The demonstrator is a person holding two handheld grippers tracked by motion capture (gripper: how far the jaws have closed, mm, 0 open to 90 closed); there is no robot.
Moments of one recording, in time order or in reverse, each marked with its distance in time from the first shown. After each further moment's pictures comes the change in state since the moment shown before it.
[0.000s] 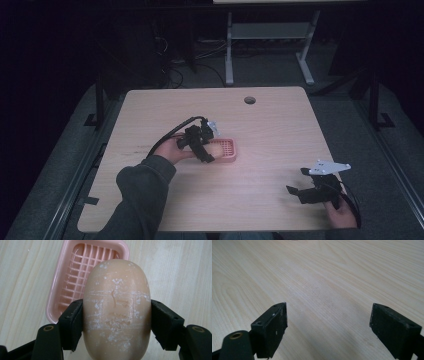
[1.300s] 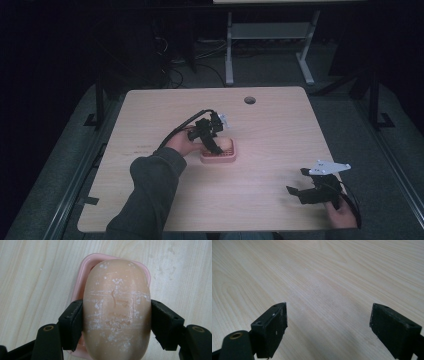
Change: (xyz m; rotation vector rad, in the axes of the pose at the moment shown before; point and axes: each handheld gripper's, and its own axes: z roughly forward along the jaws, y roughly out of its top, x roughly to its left) left arm 0.021 0.028 0.017 0.012 0.009 -0.008; right arm 0.000 -0.001 0.001 0.003 0.011 0.009
